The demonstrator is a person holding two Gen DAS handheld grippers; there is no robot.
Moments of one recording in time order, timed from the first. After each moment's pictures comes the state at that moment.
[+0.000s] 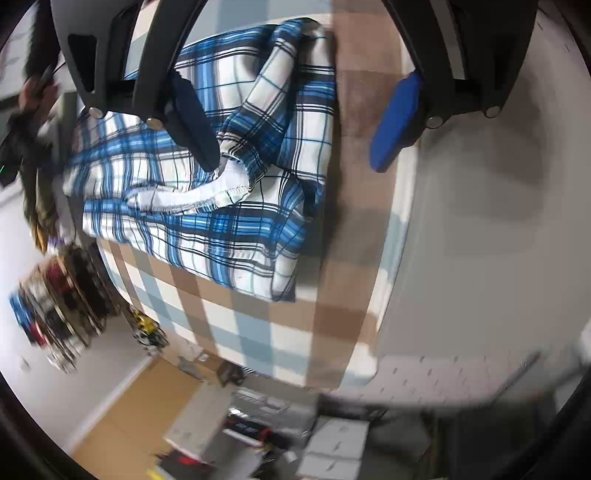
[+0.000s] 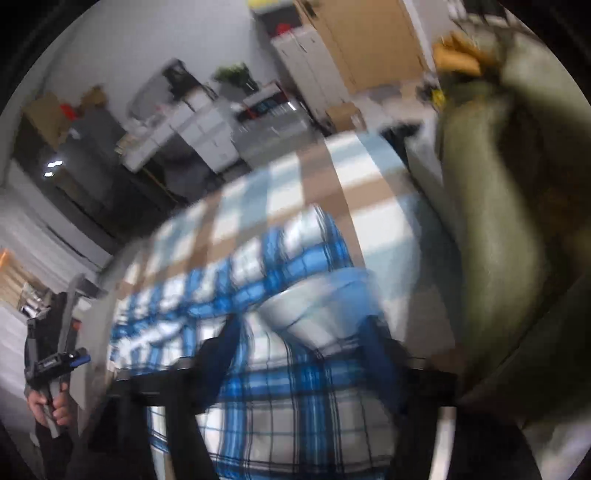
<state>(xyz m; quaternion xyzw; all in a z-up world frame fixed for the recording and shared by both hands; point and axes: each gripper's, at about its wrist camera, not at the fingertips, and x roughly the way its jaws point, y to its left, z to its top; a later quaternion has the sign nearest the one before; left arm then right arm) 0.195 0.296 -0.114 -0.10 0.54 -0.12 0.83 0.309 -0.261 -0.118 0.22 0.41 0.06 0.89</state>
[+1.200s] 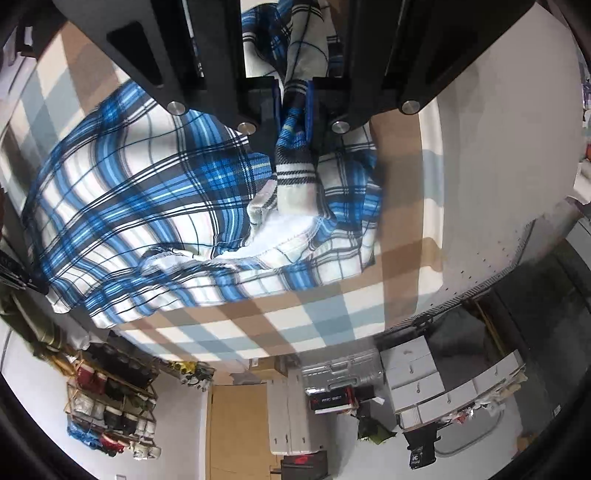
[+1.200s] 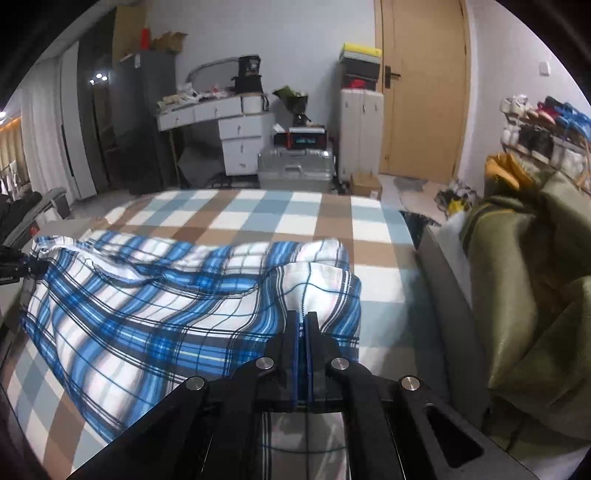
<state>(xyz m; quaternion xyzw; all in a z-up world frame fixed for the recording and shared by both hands) 0.178 0.216 -0.125 0.13 0.45 -0.16 0.87 0.283 -0.213 -0.137 -0.01 0.33 0.05 0.94</state>
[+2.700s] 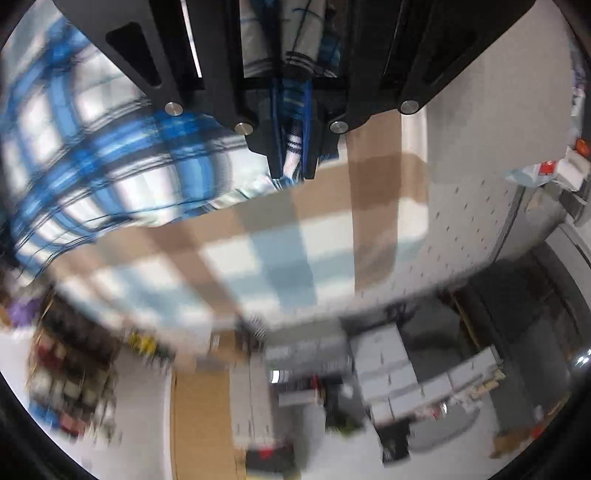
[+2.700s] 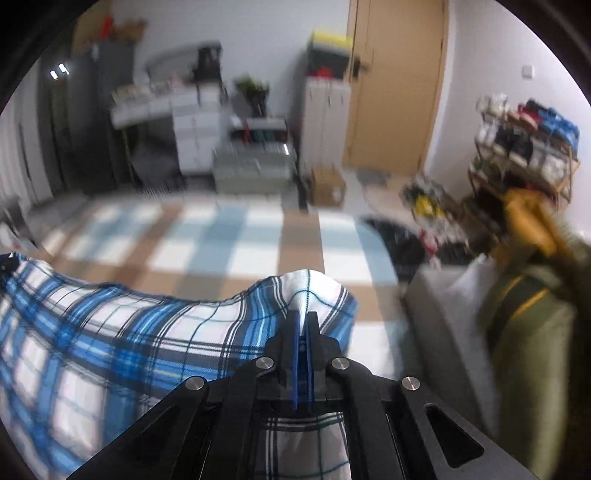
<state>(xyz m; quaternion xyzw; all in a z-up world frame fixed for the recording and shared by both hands) 0.312 0.201 -0.141 0.14 0.44 -0.08 0.89 0.401 -0.200 -0.134 -0.03 0.37 -0.05 0.93</state>
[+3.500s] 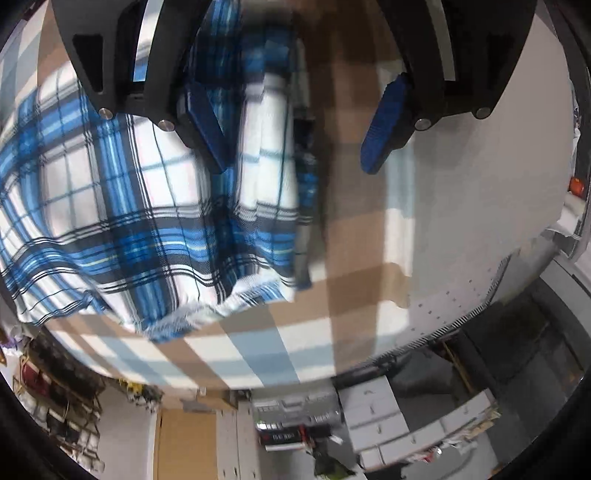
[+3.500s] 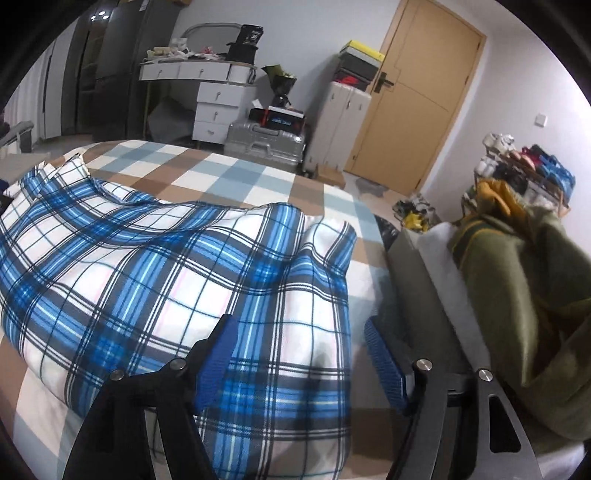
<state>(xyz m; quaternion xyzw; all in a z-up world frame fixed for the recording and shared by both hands) 0.277 0.234 -0.172 0.13 0.51 -0.08 0.85 0.308 -0.178 -0.157 -0.13 0.35 -0.04 0.93</state>
